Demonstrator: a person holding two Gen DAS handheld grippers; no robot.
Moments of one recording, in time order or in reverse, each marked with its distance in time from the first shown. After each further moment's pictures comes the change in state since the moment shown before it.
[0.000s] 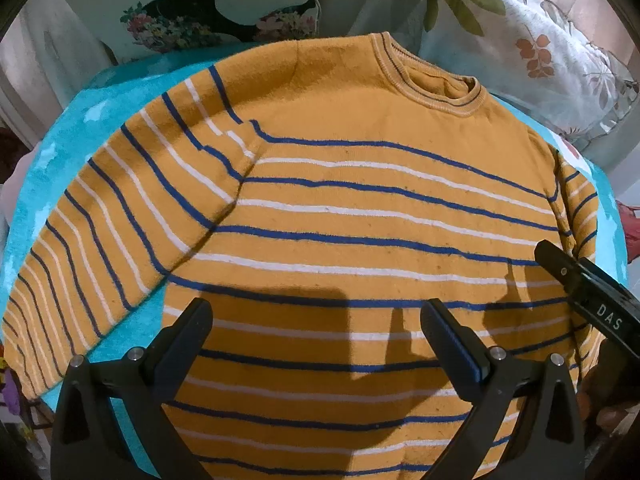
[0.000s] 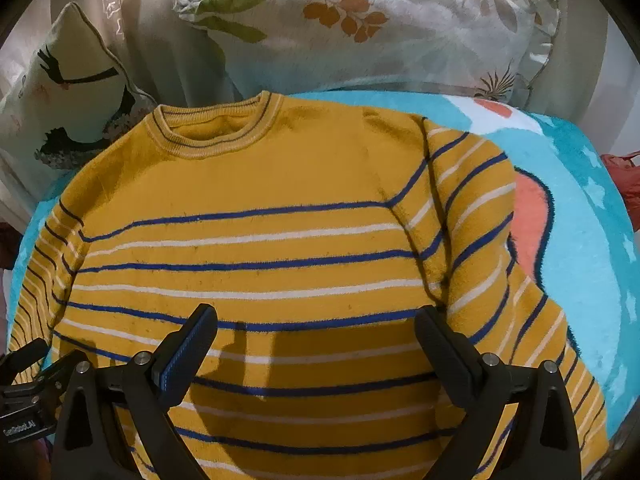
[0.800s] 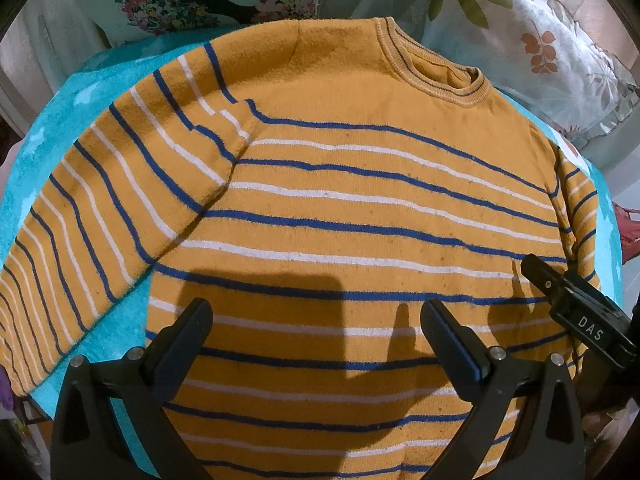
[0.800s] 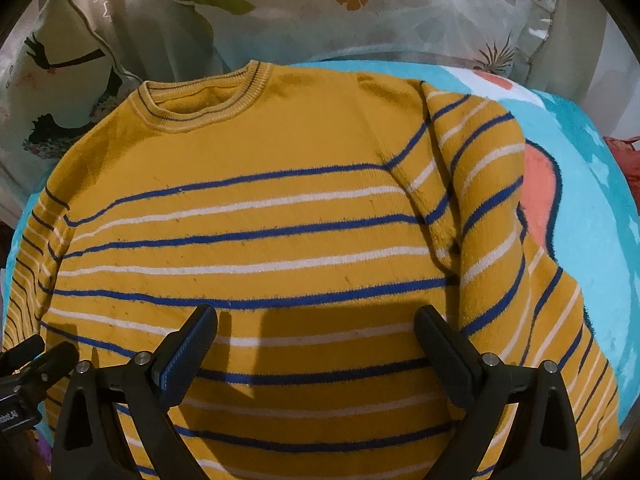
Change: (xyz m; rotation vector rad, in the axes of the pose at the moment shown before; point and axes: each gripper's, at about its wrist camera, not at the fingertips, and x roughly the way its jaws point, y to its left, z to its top) left arm 0.014 0.001 -0.003 -0.018 0.035 -0.032; right arm 0.019 -0.004 -0.015 0.021 0.048 -0.009
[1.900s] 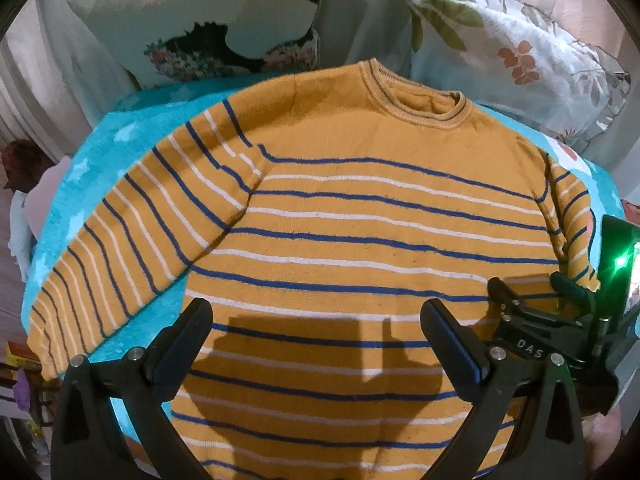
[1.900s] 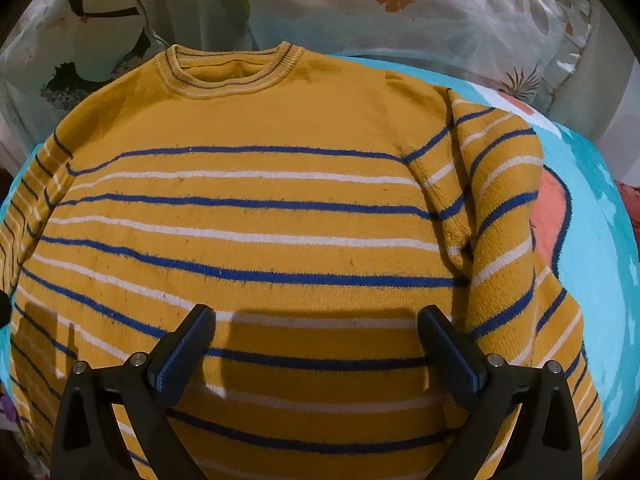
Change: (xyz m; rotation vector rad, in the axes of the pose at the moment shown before) left arm -0.053 -0.028 -0.017 0.031 -0.124 0.121; right arm 0.004 0.011 -0.024 -0.167 -0.026 -0.016
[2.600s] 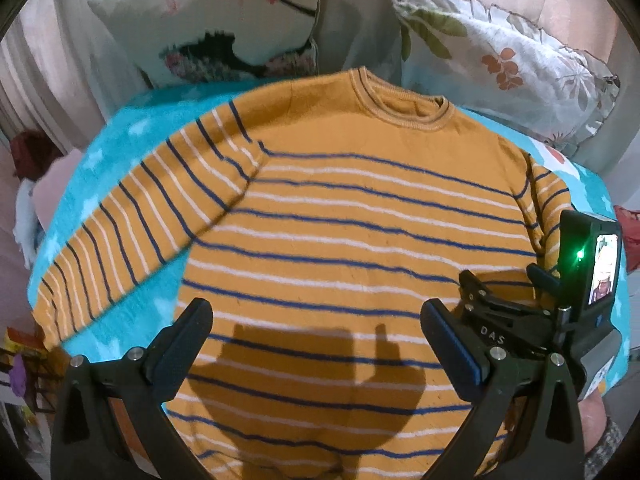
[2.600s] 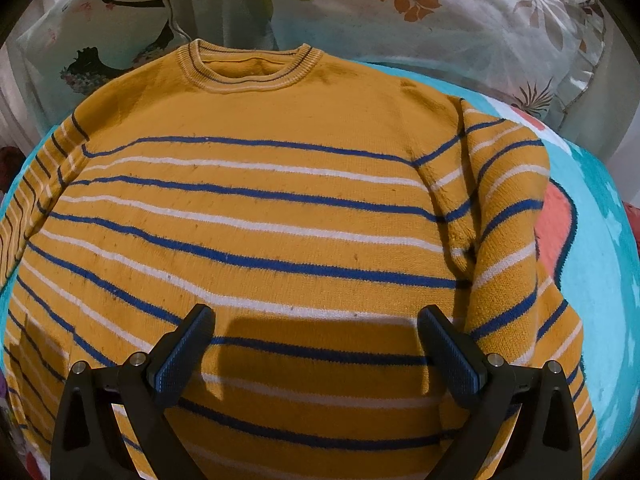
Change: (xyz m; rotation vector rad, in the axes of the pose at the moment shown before) left arm -0.028 -0.014 -0.020 -0.047 0.005 -0.008; right arm -0.003 0.001 -0.006 -0.055 -0.026 0.021
